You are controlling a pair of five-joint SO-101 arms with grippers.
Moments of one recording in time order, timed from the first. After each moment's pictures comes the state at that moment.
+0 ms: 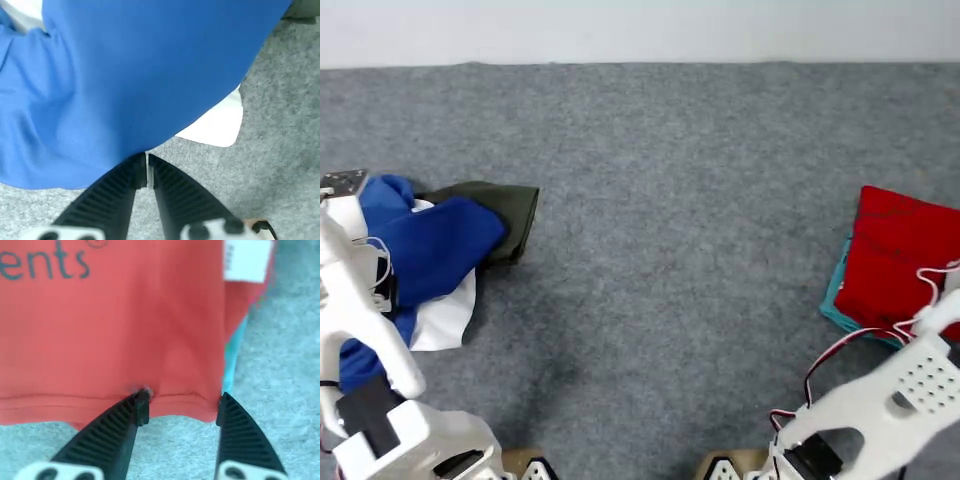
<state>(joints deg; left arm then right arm) -40.2 -0.3 9.3 96.6 -19.9 47.8 38.1 -39.0 100.0 26.4</state>
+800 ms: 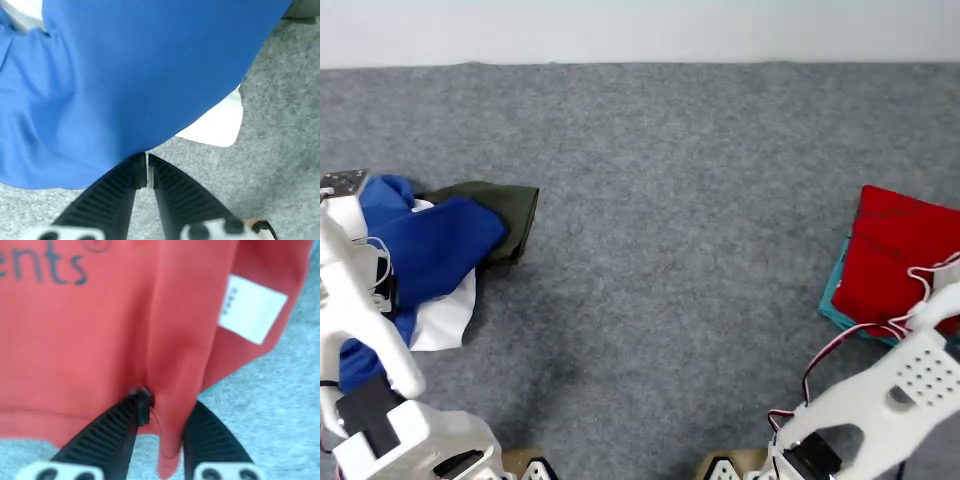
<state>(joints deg) -40.2 -0.3 9.3 96.6 -19.9 45.8 39.9 -38.3 96.4 31.9</state>
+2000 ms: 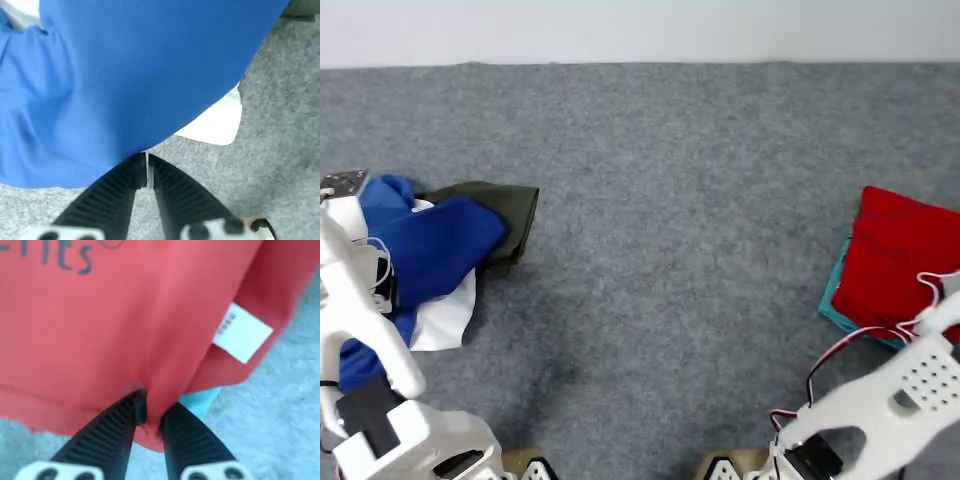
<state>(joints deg) -40.2 -0.3 9.3 97.0 -19.9 48.5 40.2 -38.3 95.5 43.8</state>
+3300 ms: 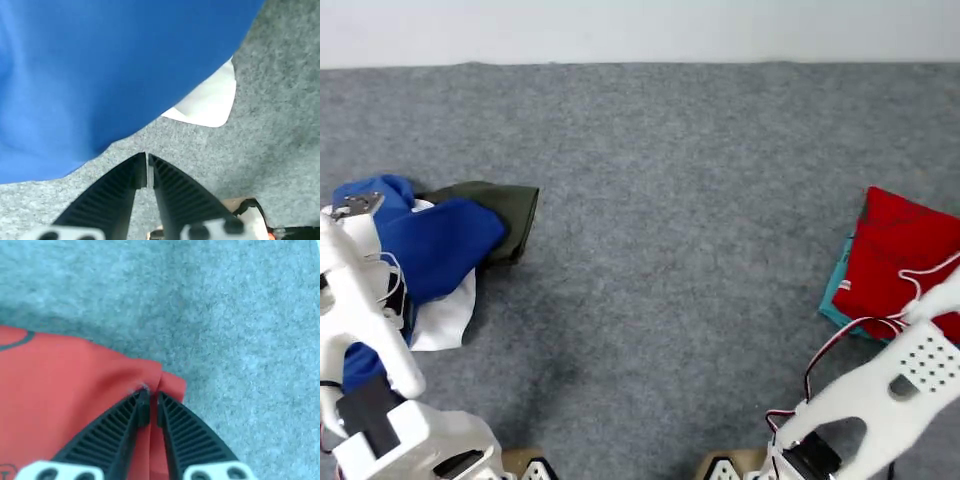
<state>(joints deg) -40.2 -0.3 15.6 97.7 -19.7 45.1 52.3 -44.9 51.6 35.6</state>
